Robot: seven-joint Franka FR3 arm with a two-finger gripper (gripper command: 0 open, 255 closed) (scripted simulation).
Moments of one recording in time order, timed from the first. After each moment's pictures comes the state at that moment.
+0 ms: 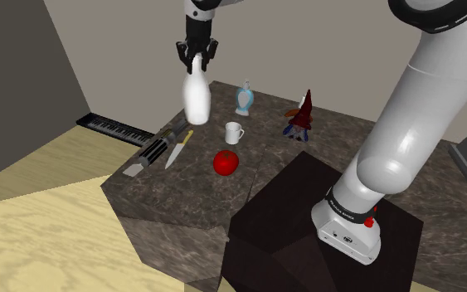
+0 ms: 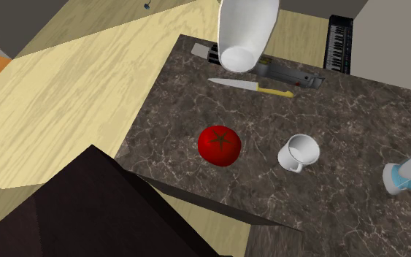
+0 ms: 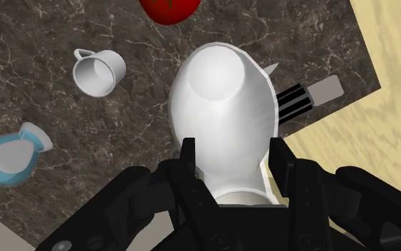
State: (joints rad) arm 0.05 0.10 0.11 -1.80 -0.05 2.00 0.34
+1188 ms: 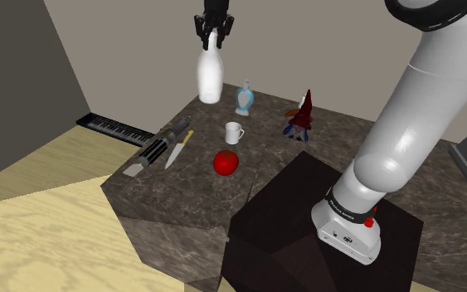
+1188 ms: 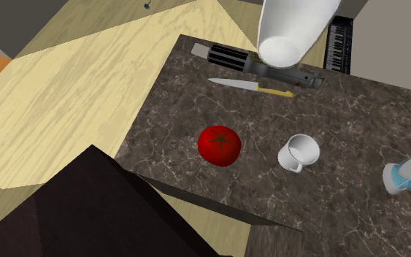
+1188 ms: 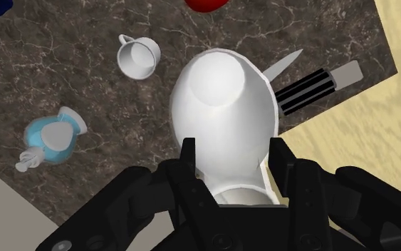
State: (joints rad) arm -0.02 0.09 0.05 -1.64 -0.03 1.85 0.19
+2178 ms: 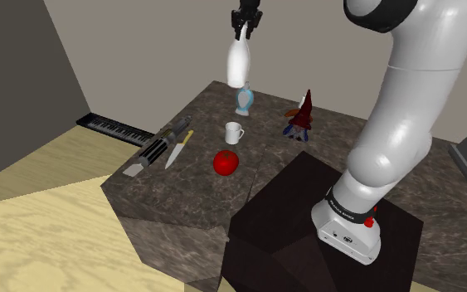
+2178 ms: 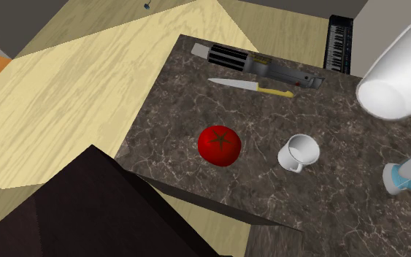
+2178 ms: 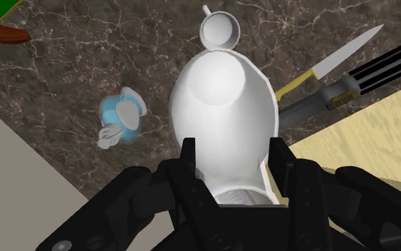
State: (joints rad) arm -0.22 0.28 -0.08 -1.39 0.04 1.78 -0.14
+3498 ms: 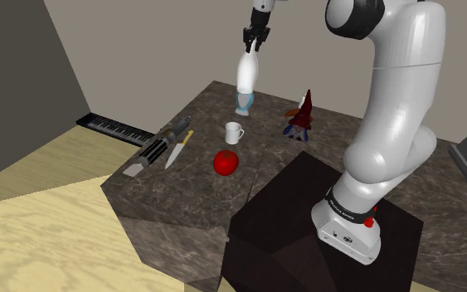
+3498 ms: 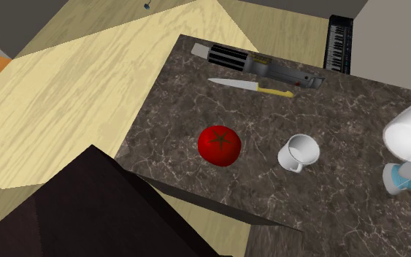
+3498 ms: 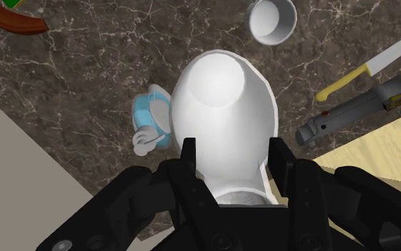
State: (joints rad) arm -0.33 0.44 -0.11 -1.33 0.08 1.88 -0.29
